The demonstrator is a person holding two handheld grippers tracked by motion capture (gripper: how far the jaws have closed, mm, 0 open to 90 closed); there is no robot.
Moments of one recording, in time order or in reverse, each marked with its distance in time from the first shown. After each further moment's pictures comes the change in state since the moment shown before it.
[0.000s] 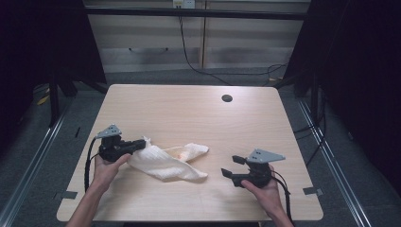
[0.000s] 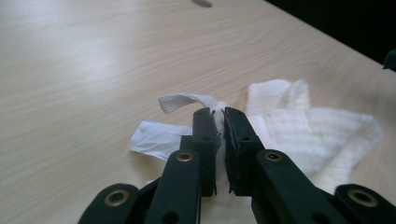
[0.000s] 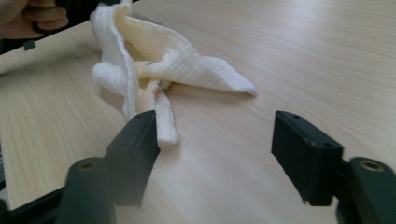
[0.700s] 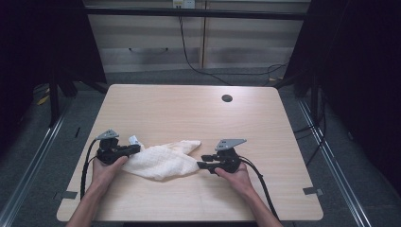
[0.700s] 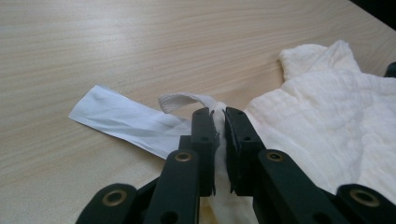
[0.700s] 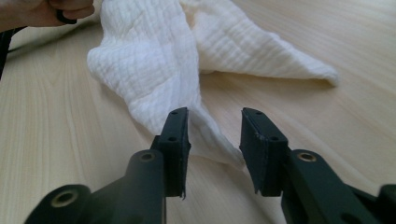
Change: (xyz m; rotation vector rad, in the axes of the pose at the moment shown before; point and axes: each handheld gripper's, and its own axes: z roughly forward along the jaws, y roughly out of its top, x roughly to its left) left arm 0.025 -0.023 0.005 0.055 0.047 -0.082; right arm -0.007 0.009 0.097 0.147 0.203 -0.032
